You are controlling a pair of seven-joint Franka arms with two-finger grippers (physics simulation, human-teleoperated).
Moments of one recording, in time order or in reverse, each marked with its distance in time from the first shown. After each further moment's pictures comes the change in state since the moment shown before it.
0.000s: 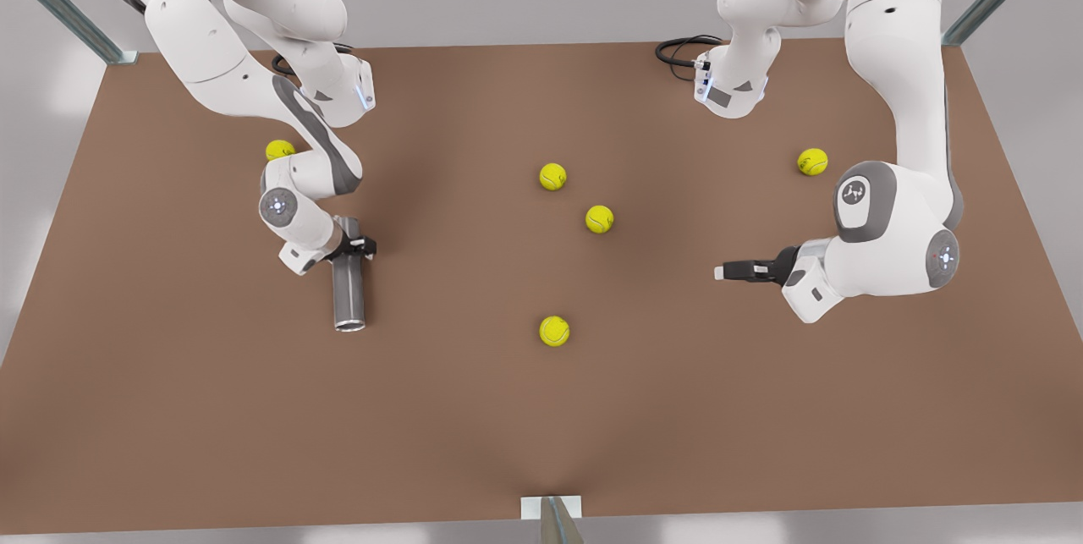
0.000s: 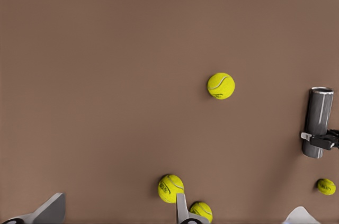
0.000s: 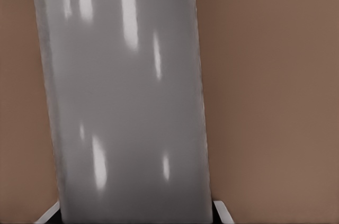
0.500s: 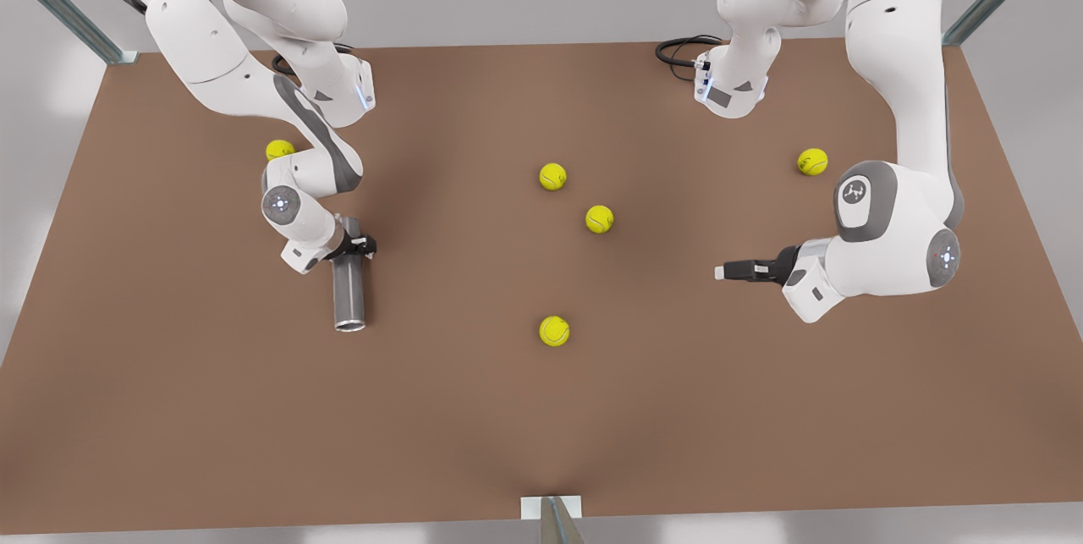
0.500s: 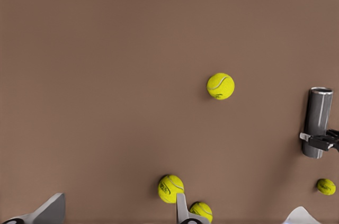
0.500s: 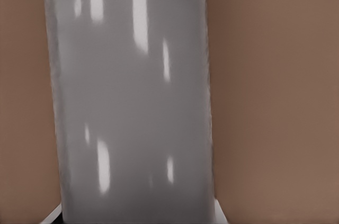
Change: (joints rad) left arm 0.000 -0.002 0.000 0.000 0.000 0.000 0.002; right arm 0.000 0.000 -0.001 -0.008 -0.021 0.015 -0.004
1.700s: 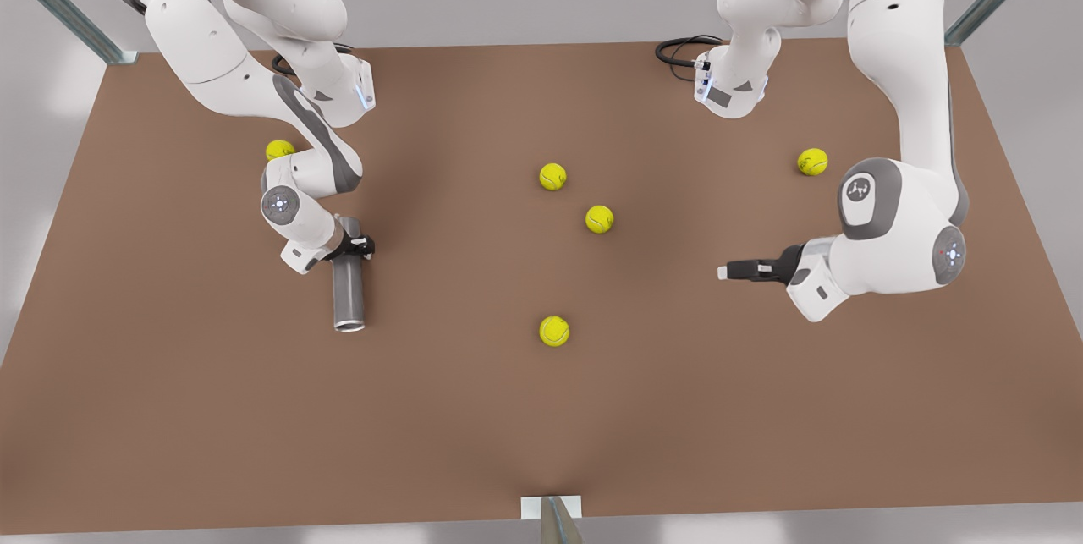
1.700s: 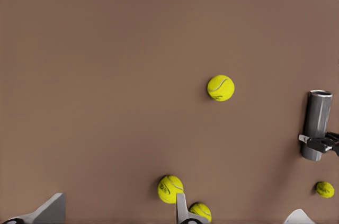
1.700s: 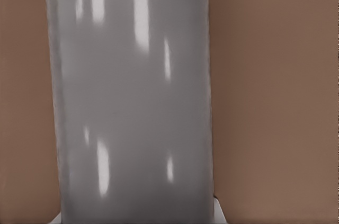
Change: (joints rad) left arm 0.006 -0.008 0.000 0.002 0.001 -0.002 -0.011; right arm -0.003 0.002 0.002 0.000 0.002 0.003 -0.010
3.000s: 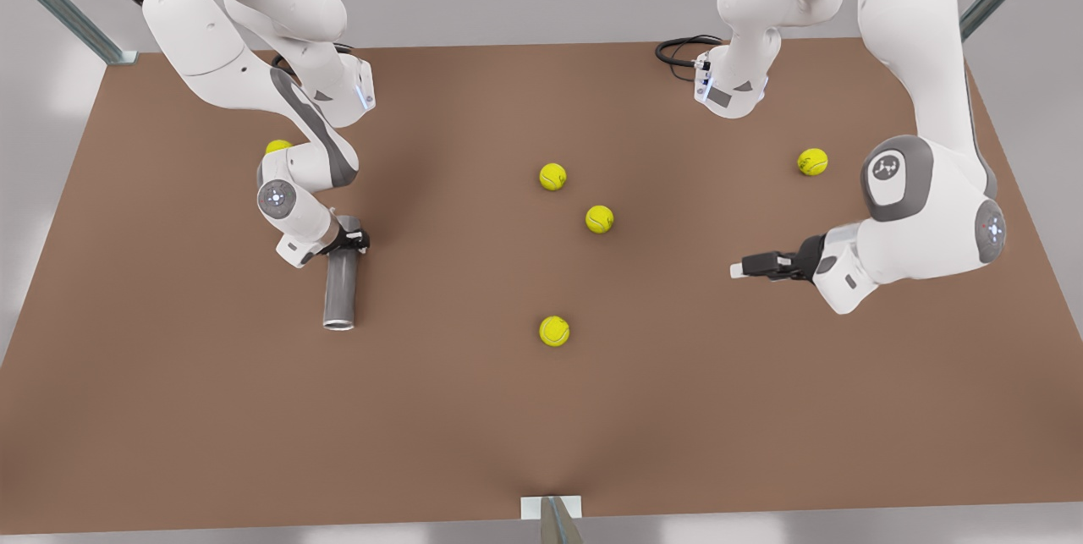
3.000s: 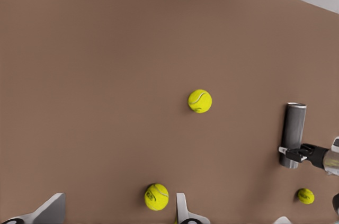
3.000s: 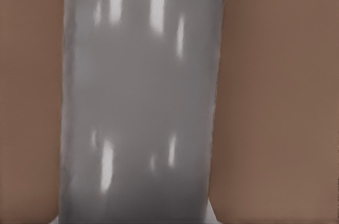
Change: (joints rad) left arm 0.016 -0.029 -0.002 0.064 -0.035 -0.009 -0.006; right arm -0.018 -0.039 0.002 -0.043 -0.015 -0.010 -0.011
